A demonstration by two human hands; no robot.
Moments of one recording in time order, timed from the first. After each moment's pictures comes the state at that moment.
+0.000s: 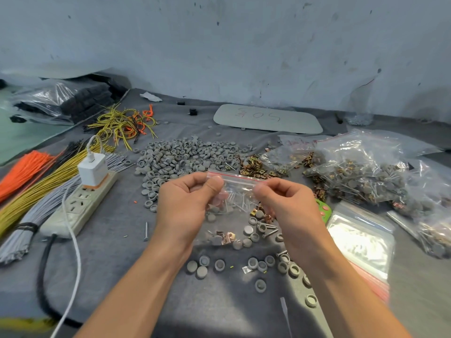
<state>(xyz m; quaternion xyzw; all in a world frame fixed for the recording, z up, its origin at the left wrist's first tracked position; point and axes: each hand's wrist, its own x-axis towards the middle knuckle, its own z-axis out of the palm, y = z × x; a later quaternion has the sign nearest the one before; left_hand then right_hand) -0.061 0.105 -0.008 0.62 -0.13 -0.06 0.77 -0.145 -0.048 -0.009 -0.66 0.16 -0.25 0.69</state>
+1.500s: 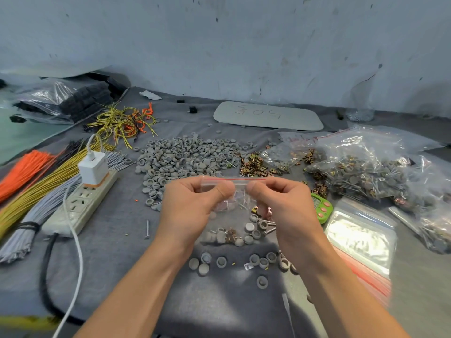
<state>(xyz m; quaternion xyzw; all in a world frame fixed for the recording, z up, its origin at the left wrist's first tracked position) -0.066 0.110 -0.005 0.66 -0.18 -0.08 0.73 -0.141 -0.038 -0.011 -0.64 0.14 -0.26 0.71</state>
